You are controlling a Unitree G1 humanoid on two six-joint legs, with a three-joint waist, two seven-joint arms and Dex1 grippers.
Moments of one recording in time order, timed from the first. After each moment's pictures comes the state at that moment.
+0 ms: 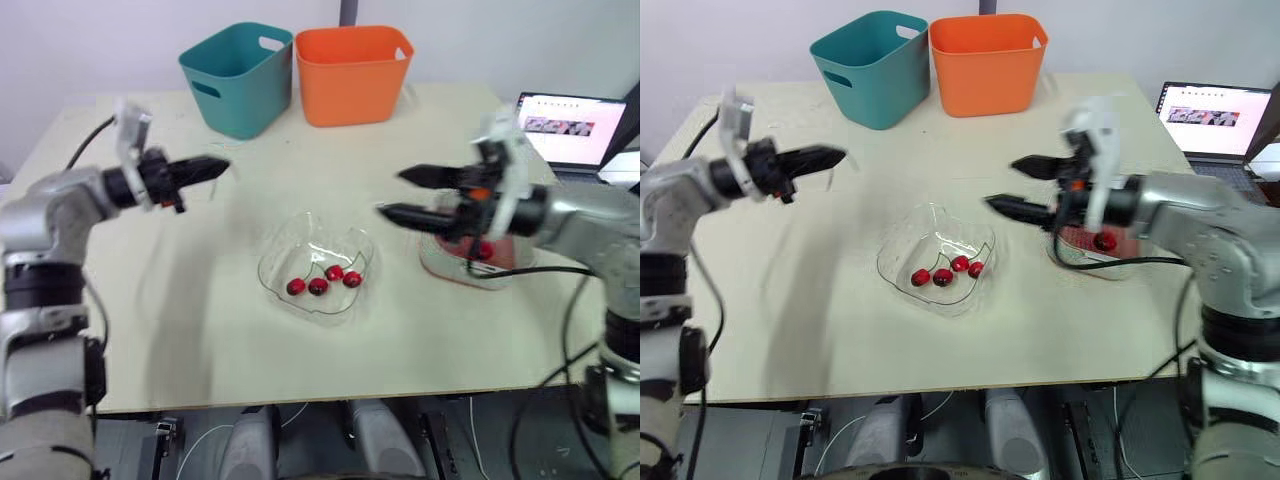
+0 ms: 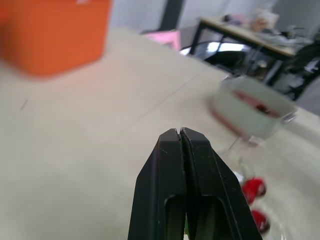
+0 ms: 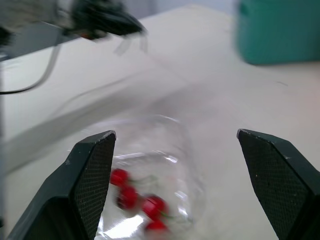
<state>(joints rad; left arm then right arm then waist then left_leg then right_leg) -0.71 0.80 0.18 0.37 -0.56 0.72 -1.16 -0.74 -0.72 -0.06 -0.44 0.87 1.08 0.70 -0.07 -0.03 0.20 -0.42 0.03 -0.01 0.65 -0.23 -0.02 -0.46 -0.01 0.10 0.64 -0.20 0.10</state>
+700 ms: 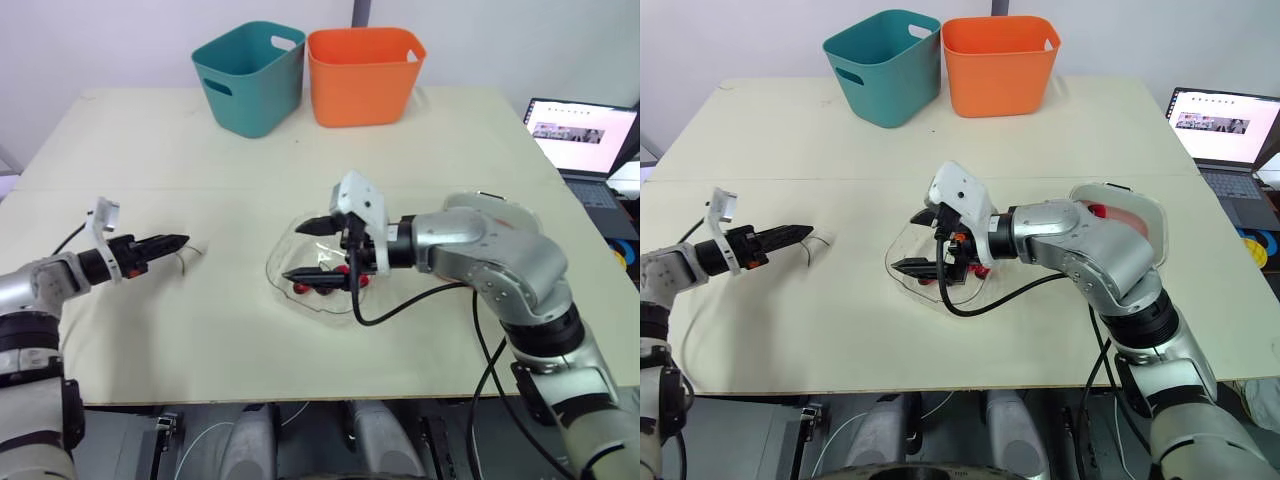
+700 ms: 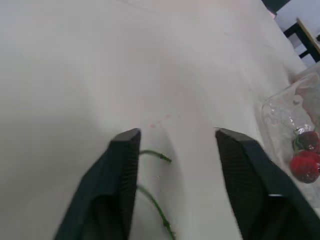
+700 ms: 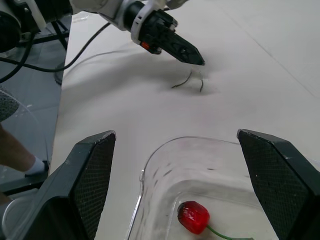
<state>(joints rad) -0.56 0.85 0.24 0.65 -0.52 0.71 -1.13 -0.75 -0.55 0.26 -0.44 0.67 1.01 0.70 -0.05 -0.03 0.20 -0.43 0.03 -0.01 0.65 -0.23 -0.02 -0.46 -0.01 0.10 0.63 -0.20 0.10</state>
